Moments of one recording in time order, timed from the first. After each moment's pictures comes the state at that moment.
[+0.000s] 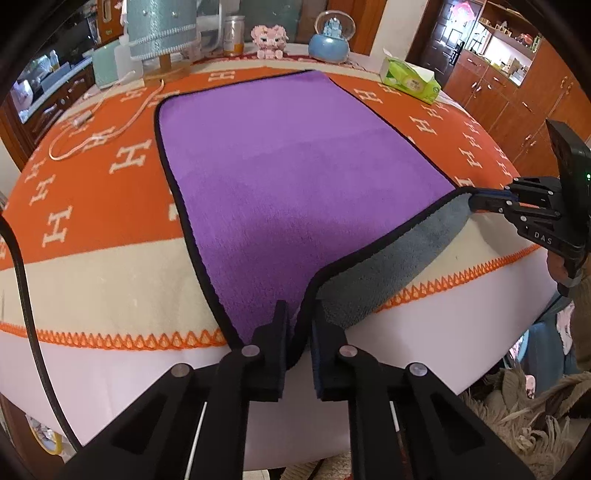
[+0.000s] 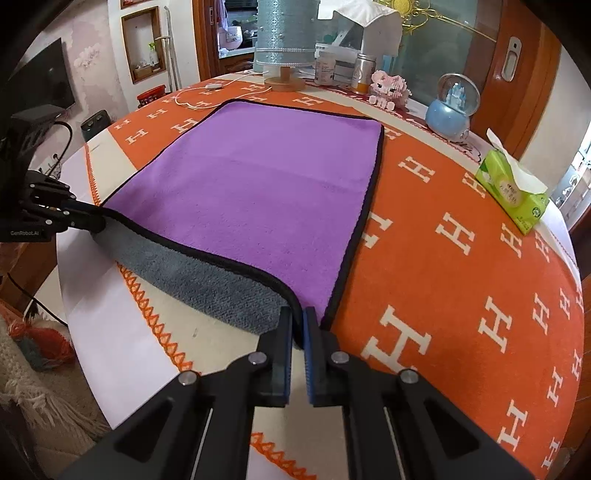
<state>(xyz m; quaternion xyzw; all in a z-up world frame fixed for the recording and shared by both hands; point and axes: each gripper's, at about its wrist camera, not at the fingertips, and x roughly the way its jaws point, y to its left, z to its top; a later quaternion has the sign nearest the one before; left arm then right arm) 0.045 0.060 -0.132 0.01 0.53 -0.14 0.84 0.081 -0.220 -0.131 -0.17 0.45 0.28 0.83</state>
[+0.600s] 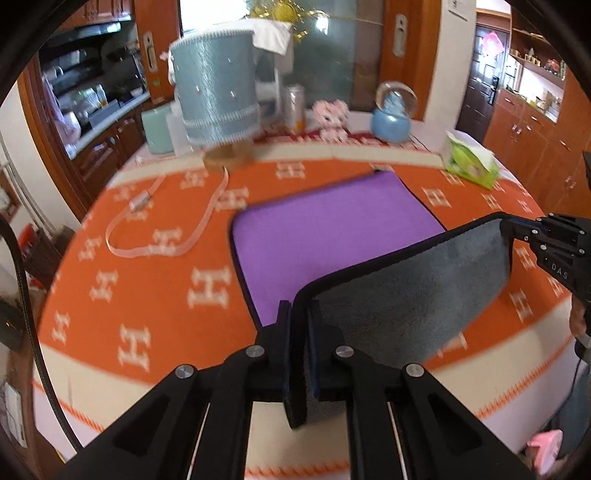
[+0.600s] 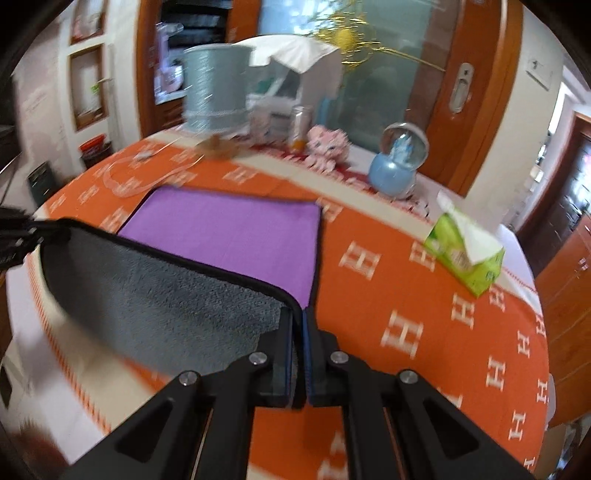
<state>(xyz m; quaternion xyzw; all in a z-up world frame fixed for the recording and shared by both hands) 0.150 0.093 -0.061 0.03 0.44 -0.04 0.90 0.176 -0.177 -0.075 -0.14 0.39 0.16 0.90</state>
